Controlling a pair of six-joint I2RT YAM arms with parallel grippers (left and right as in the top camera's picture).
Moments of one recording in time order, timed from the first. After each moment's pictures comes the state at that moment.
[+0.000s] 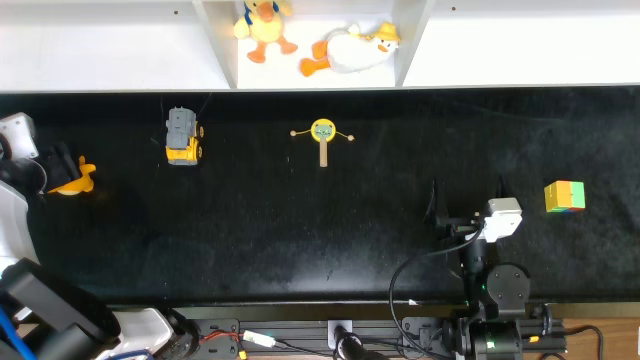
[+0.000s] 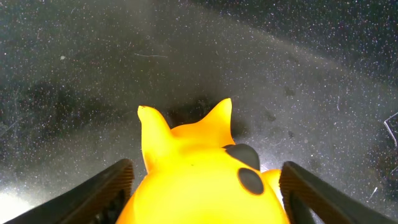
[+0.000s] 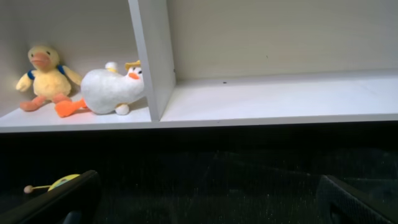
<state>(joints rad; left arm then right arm) 0.72 1.58 1.10 -0.60 0.15 0.24 0.05 0.01 0.02 -0.02 -0.04 0.09</state>
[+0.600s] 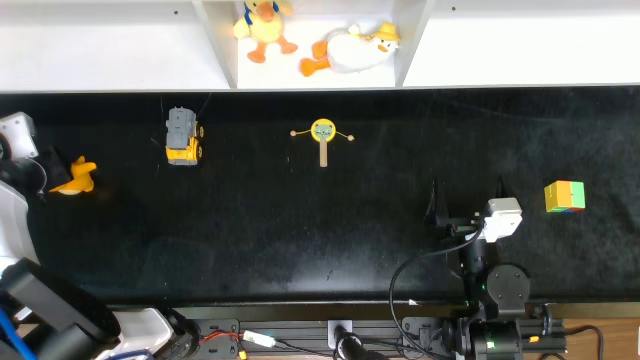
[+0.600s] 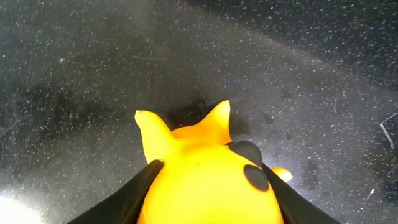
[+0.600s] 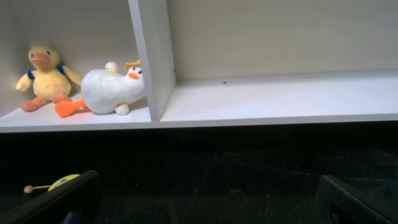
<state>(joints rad) 0.72 1.58 1.10 -0.60 0.16 0.24 0.05 0.01 0.02 -0.02 -0.03 0.09</state>
